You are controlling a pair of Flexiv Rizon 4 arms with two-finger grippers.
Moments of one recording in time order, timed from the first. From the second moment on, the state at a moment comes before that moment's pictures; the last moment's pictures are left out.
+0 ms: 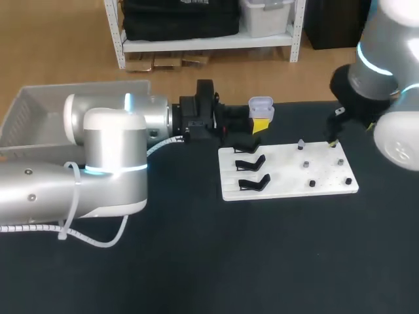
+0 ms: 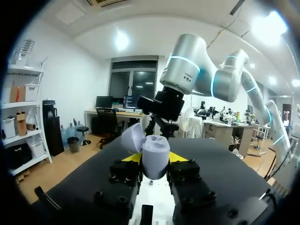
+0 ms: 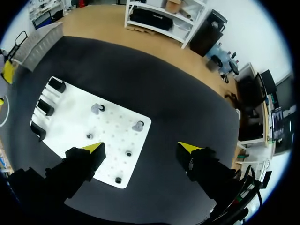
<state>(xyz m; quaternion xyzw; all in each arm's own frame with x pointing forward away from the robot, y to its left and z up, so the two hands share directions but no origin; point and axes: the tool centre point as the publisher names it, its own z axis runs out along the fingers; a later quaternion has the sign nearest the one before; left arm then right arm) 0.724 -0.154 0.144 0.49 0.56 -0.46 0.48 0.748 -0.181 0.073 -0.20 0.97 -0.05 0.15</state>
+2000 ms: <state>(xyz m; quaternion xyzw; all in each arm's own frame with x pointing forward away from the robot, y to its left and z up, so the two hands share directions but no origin) 0.724 -0.155 0.144 0.49 0.56 -0.46 0.48 0.778 -0.171 0.023 -0.18 0.98 -0.05 0.08</state>
